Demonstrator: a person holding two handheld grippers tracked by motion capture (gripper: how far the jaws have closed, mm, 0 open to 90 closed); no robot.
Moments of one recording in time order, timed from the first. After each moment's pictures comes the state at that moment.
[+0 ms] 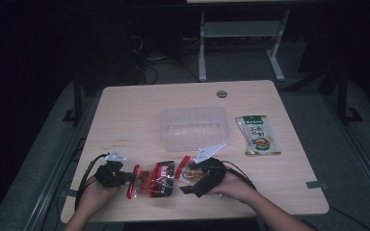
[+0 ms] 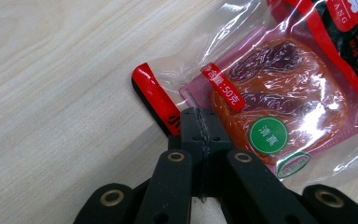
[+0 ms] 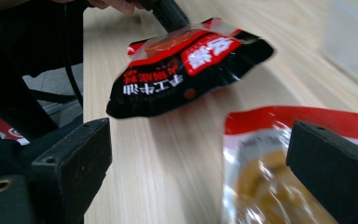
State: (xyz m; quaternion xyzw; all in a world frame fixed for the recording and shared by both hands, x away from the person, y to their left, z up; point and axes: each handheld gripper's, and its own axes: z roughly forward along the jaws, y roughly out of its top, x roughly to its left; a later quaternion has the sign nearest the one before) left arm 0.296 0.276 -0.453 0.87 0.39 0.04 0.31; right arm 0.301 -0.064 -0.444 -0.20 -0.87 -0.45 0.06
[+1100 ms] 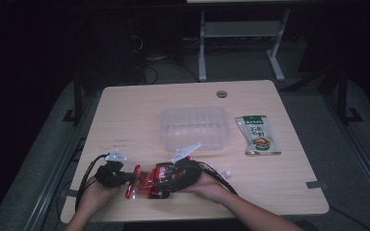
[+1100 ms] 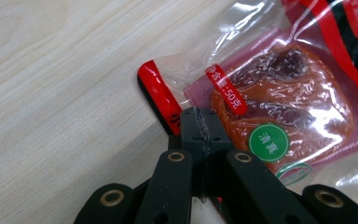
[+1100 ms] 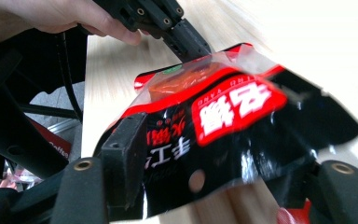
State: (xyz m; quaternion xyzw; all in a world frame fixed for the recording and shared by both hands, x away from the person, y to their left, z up) left arm 0.295 0.274 -0.452 0.87 0.39 0.05 0.30; right arm 0.310 0.001 -0.460 -0.21 -0.86 -0.46 0.09
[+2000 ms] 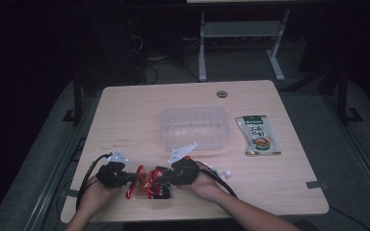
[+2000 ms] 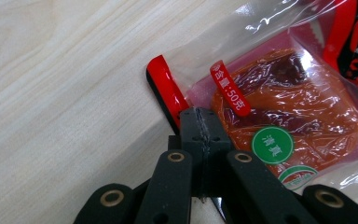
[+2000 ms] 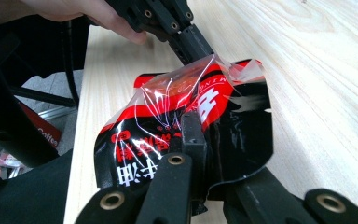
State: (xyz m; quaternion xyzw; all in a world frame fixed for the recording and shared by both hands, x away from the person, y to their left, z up) left arm 0.294 0.269 -0.452 0.88 0.37 0.05 0.30; right arm 0.313 0.006 -0.458 -0.16 -0.87 -0.47 0.06
